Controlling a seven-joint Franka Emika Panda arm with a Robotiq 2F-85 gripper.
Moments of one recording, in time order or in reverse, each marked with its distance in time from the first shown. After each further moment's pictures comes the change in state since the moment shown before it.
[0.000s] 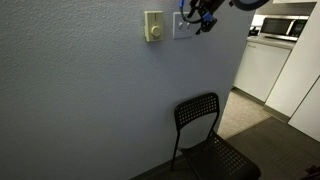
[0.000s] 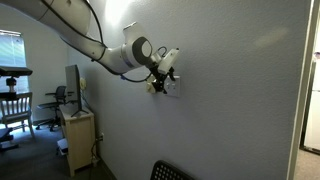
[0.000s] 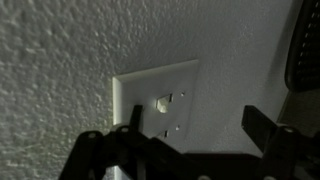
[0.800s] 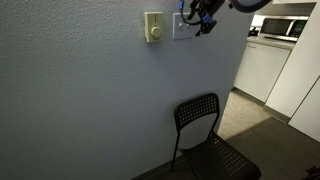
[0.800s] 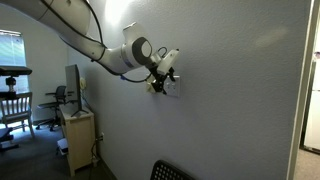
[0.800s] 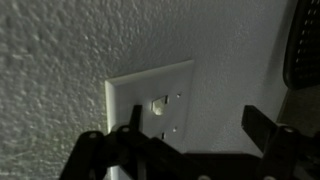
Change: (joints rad) arm 0.001 0.000 0.000 -0.005 -0.007 -0.006 0.036
